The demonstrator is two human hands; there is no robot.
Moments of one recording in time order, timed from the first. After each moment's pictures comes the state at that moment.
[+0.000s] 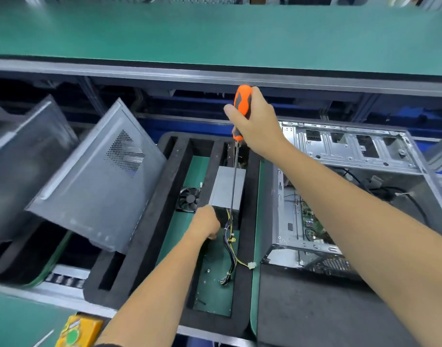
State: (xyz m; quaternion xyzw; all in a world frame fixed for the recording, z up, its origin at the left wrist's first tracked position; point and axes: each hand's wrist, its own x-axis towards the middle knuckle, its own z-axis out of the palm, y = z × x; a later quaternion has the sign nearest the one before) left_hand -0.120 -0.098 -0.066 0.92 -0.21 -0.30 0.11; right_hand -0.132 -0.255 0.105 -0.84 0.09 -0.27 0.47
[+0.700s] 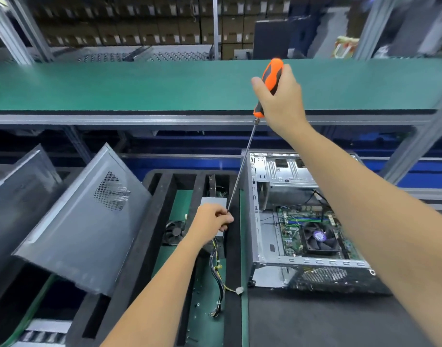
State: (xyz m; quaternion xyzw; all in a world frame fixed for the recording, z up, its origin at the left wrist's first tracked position) left_hand -0.124 -0.134 -0.004 0.81 -0.31 -0.24 0.44; right_hand -0.170 -0.318 0.204 -0.79 0.15 -0.44 0.39
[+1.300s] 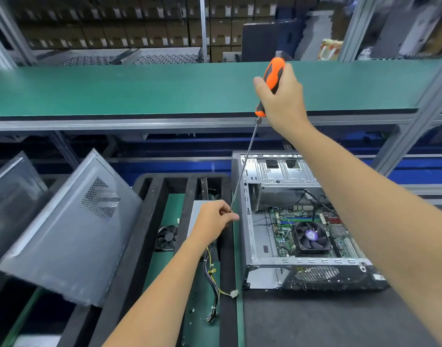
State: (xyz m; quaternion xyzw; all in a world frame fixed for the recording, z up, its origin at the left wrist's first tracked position) left_hand -0.133 -0.158 -0.004 0.80 -0.35 -0.21 0.45; right_hand -0.184 -0.330 0.210 -0.79 0.18 -0.46 0.37
